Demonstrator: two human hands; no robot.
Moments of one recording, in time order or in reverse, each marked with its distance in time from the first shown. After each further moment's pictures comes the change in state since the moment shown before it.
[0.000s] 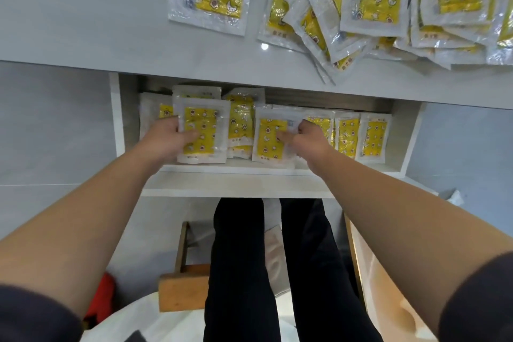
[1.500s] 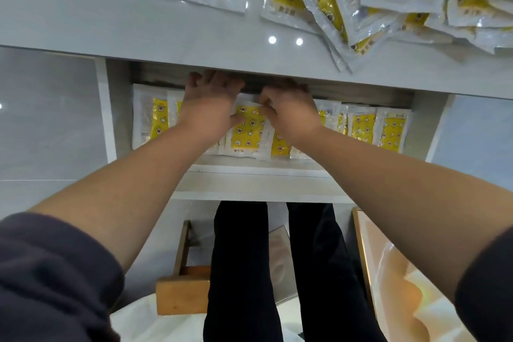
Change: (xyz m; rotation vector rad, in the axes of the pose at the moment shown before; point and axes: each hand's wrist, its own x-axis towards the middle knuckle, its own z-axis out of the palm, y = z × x) left_hand 0.039 0.040 0.056 1.141 0.333 0.692; right_hand 0.031 -0.032 0.025 -1.014 0.080 -0.779
